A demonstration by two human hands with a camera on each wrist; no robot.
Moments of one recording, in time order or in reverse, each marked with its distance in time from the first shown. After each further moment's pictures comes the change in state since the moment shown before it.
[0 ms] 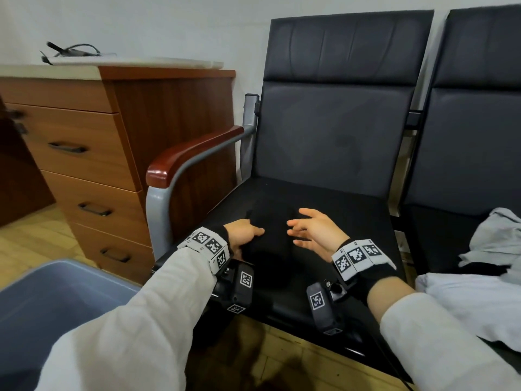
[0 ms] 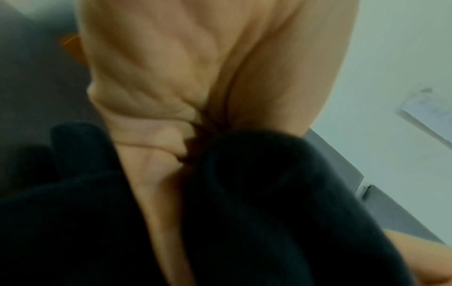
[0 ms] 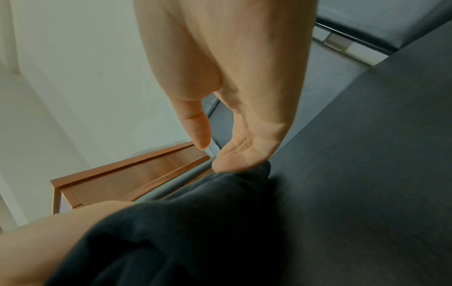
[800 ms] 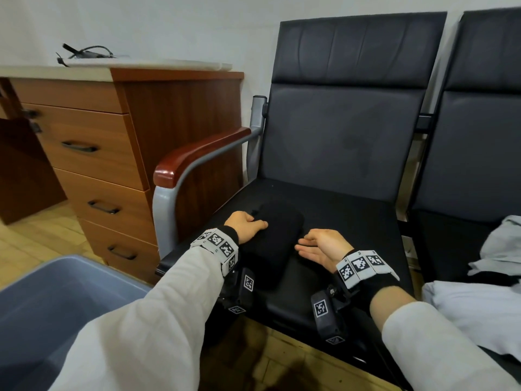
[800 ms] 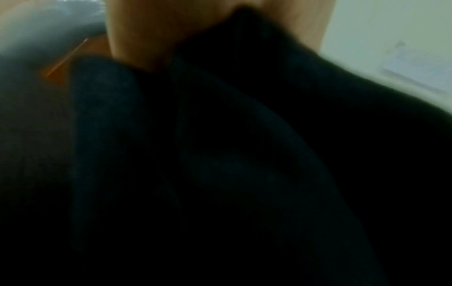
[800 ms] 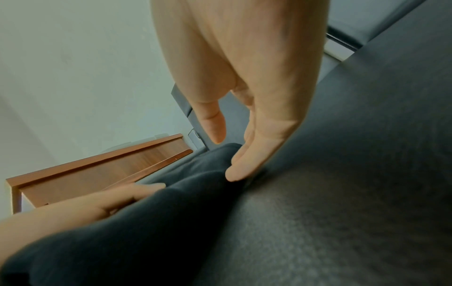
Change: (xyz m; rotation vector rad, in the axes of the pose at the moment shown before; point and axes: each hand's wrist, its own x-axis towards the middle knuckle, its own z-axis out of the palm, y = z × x) left_hand 0.025 -0.005 -0.014 0.307 0.370 0.173; right_hand 0.007 0.018 -0.004 0.130 0.106 0.172
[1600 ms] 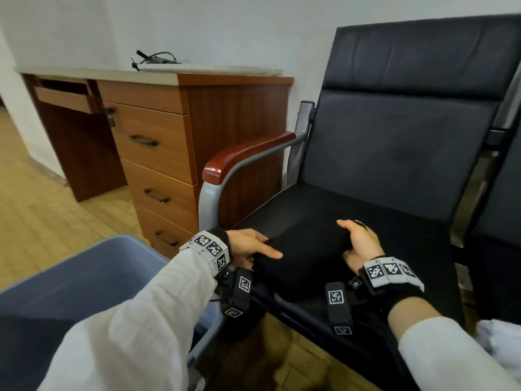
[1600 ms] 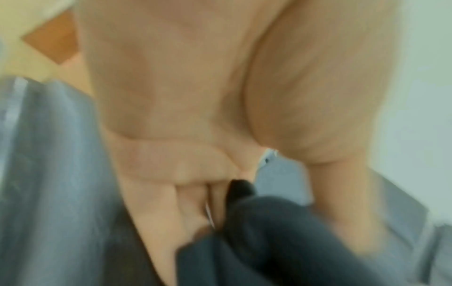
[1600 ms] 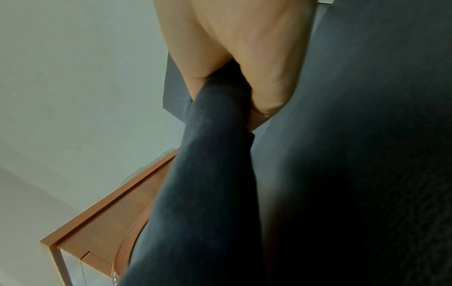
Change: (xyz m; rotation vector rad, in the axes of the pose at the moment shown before) left_hand -0.053 -0.034 -0.048 -0.331 -0.475 -0.154; right_hand 0.022 -0.011 0.020 0.369 0.061 -0.141
